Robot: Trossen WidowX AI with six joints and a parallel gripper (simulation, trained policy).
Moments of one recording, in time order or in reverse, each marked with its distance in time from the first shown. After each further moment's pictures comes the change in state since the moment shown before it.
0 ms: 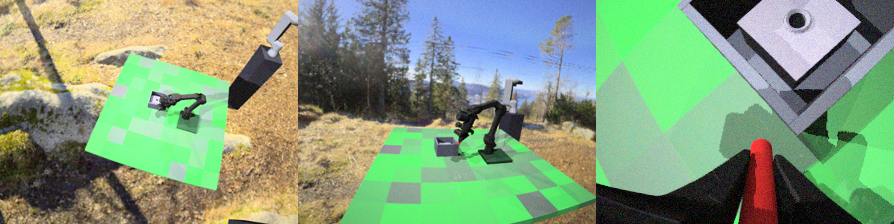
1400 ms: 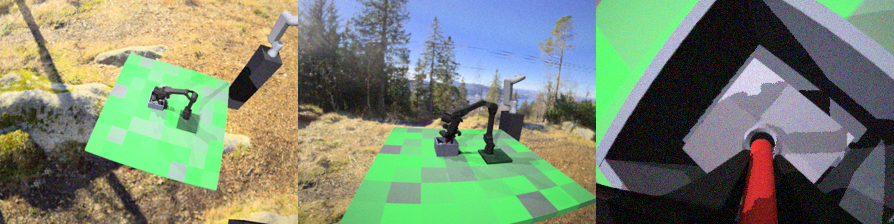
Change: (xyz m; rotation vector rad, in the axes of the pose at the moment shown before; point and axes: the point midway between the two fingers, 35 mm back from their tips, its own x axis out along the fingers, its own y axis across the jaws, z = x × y) arm 0.076 -0.016 0.105 0.132 -0.027 -0.062
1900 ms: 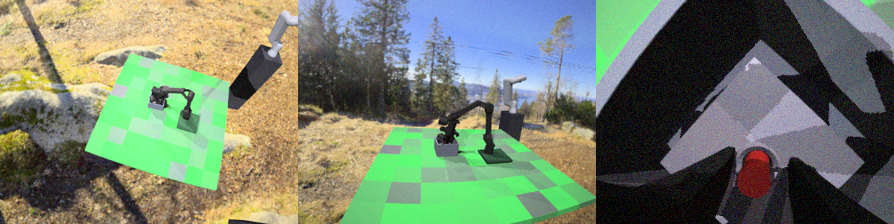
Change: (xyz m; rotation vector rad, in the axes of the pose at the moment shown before) arm 0.023 0.001 0.005 -0.078 0.053 -0.058
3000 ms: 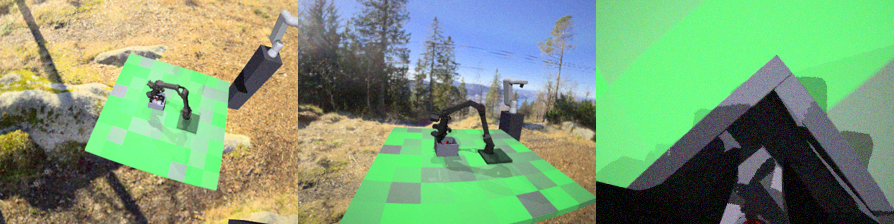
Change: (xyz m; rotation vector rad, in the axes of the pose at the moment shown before) arm 0.001 0.016 0.058 -0.126 0.048 -0.044
